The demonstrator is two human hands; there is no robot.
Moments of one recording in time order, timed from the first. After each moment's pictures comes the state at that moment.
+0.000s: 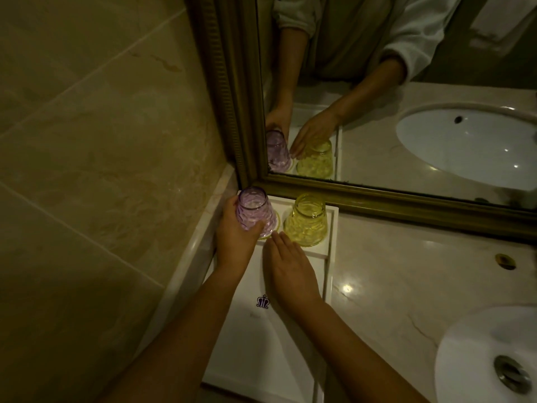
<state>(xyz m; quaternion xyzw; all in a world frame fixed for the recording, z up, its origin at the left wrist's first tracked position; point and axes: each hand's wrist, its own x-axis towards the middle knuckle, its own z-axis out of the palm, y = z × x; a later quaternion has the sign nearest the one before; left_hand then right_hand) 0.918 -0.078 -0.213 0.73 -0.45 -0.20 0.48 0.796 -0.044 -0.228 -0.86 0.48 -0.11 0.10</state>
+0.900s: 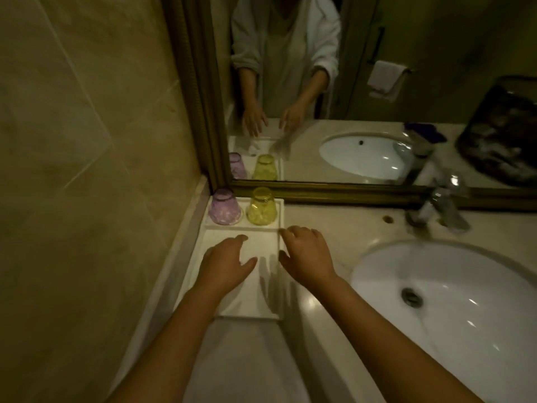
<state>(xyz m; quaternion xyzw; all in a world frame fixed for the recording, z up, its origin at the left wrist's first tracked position) 0.881 0.075 -0.149 0.66 -0.70 -0.17 0.20 0.702 0.063 -0.129 -0.81 0.57 -0.13 0.02</state>
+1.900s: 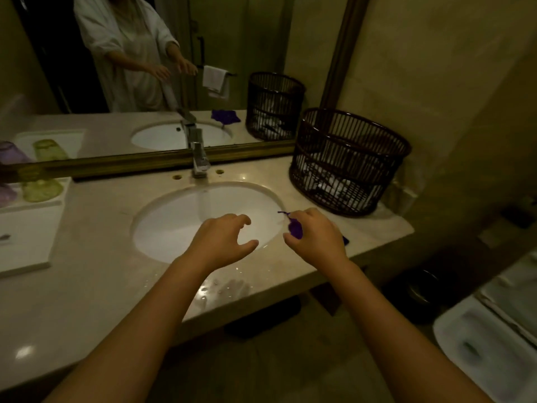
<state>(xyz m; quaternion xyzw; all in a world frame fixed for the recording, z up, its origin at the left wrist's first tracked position) 0.455 0.331 -0.067 0.39 -0.89 -0.15 0.18 0.276 0.416 -0.049 -0.61 0.77 -0.21 -0.01</state>
